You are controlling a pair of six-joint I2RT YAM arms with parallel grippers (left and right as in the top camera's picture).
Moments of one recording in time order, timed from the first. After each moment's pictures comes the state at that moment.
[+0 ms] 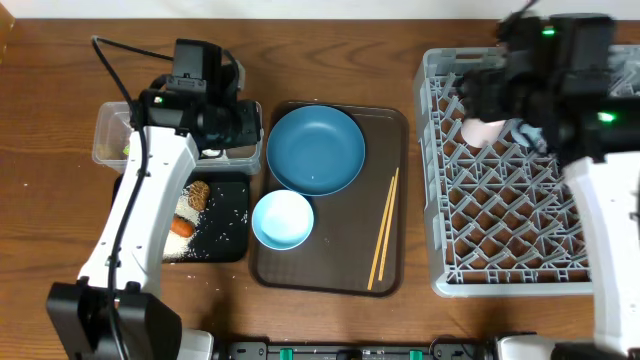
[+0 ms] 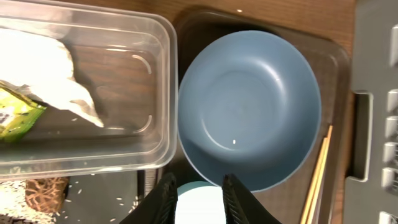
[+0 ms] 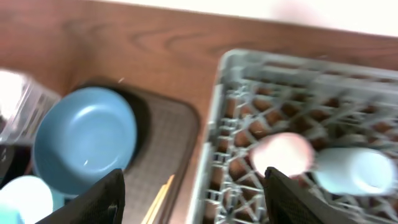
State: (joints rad) left arm -0.13 1.61 1.47 -0.98 0.21 -0.25; right arm 0.14 1.52 1.64 -0.95 -0.17 -0.01
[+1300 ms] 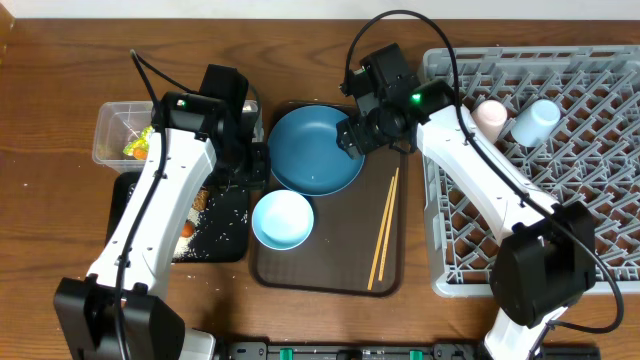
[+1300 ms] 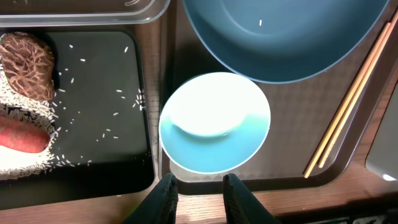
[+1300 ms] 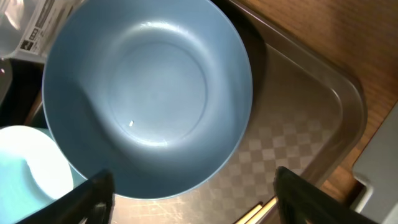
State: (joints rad) left arm -0.20 1.61 1.45 -1.33 0.18 -0.22; right arm 0.48 1.91 1.63 -0.85 -0.15 0.03
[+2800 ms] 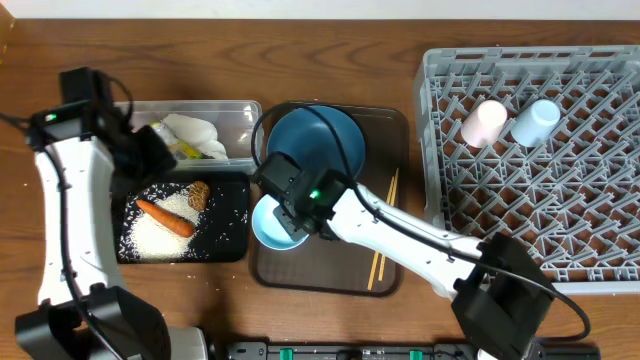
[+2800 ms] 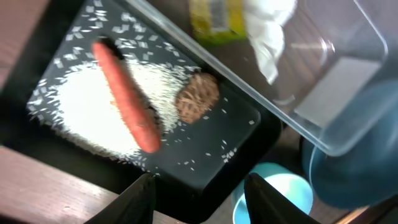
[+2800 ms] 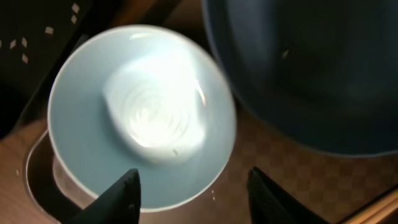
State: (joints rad) left arm 0.31 1.58 1.45 -1.26 0.15 -0.40; right arm 0.96 1.91 1.48 -0.83 0.11 0.32
